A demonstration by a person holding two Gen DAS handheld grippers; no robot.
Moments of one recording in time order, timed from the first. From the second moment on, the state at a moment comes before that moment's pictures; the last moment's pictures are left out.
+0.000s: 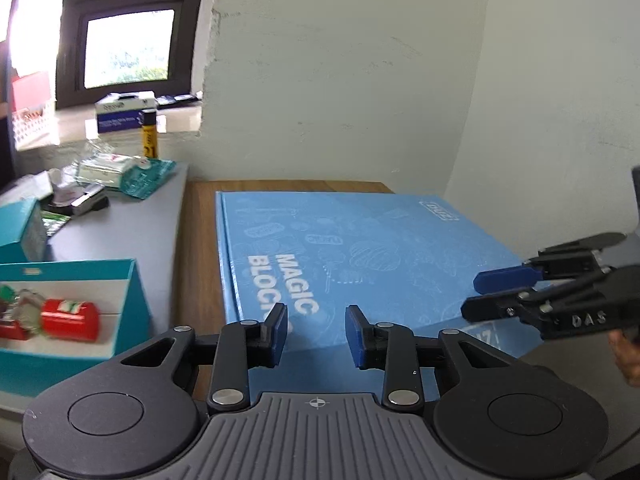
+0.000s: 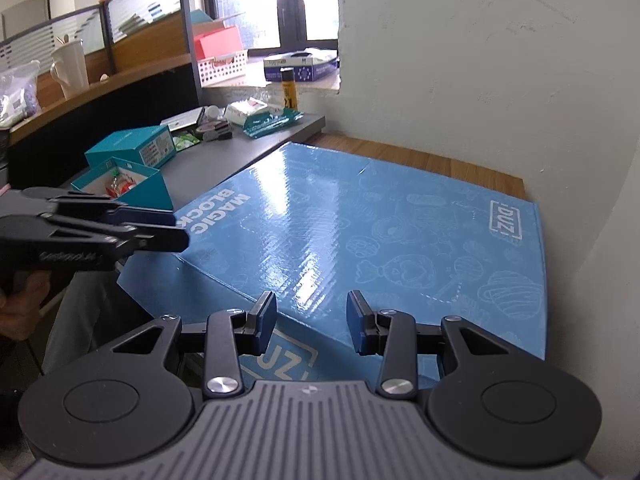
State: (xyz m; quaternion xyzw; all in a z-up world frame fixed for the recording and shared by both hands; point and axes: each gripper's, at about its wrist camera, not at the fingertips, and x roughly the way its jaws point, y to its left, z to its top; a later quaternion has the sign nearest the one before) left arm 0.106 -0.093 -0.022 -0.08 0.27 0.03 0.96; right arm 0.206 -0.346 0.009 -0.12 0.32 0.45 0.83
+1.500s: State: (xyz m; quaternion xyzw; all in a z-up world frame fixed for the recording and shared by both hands) left arm 0.165 -0.117 -0.021 -0.05 0.34 0.05 0.94; right arm 0.185 -0.503 -0.081 0.02 0.22 0.34 0.91
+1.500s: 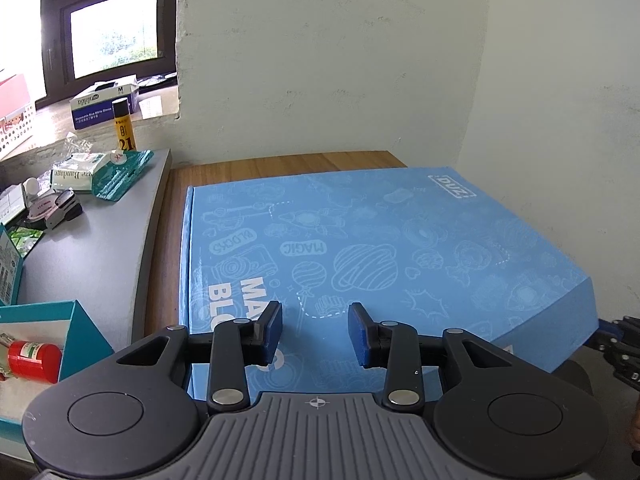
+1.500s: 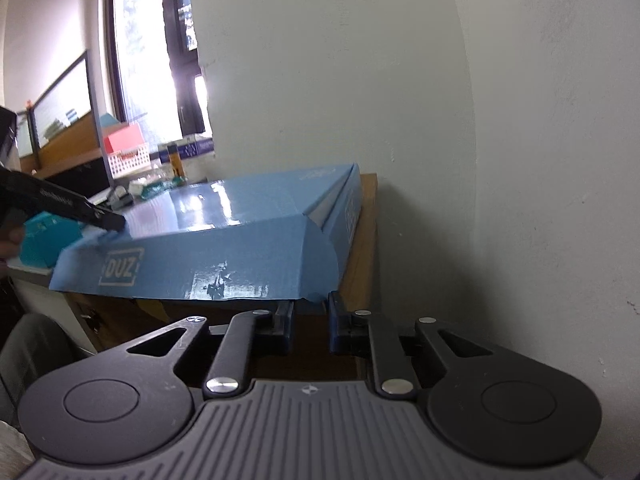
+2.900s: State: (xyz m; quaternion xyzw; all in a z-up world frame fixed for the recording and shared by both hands) left arm 0.158 -0.123 -0.028 -0.03 0.31 0.06 0.95; right arm 0.177 -0.524 -0.053 0.05 0.29 0.33 0.90
